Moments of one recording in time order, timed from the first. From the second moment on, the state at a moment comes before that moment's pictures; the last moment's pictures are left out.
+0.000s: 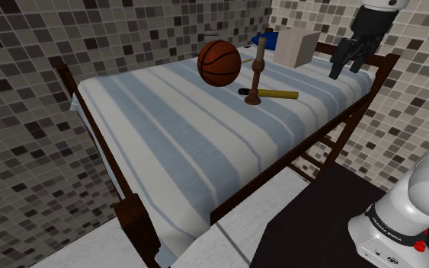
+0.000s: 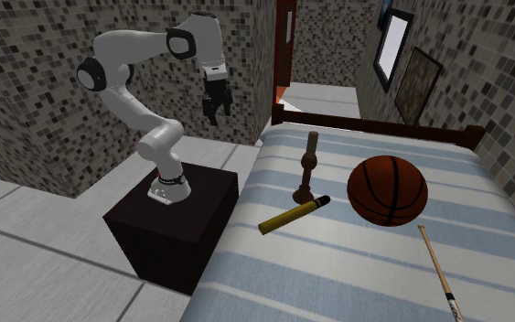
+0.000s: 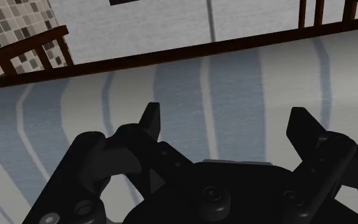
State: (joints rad) arm -0.01 -0.81 0.00 -2.28 -0.03 1.54 0.16
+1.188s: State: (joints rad) arm 0.08 -0.33 -0.30 -2.14 -0.09 1.86 -0.47
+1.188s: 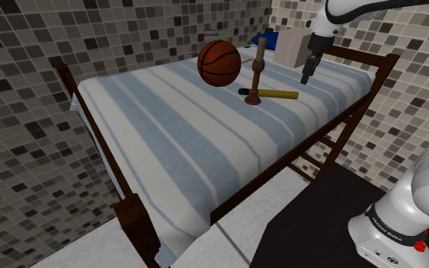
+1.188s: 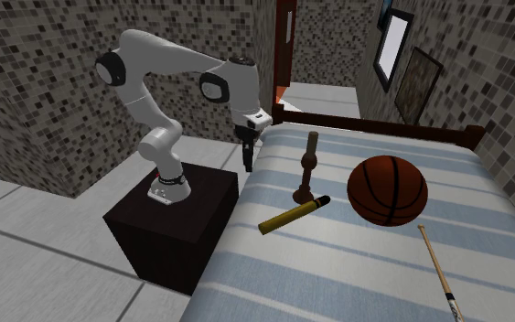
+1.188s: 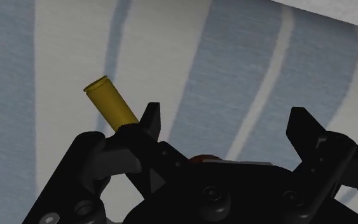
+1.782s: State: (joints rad) arm 0.10 0.04 -0.37 -1.89 0.03 1.95 -0.83
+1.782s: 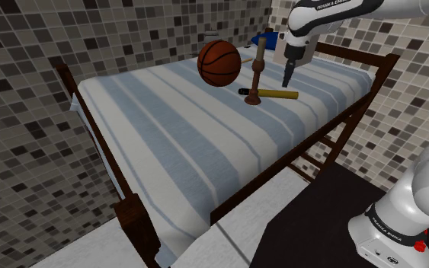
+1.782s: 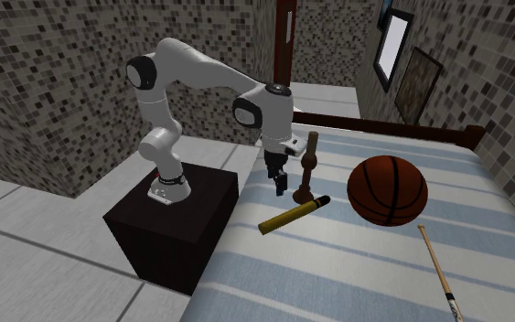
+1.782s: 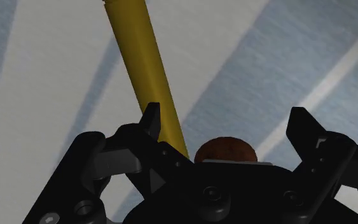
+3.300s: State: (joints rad) arm 0.05 0.43 -0.33 -1.62 0.16 2.02 -1.12
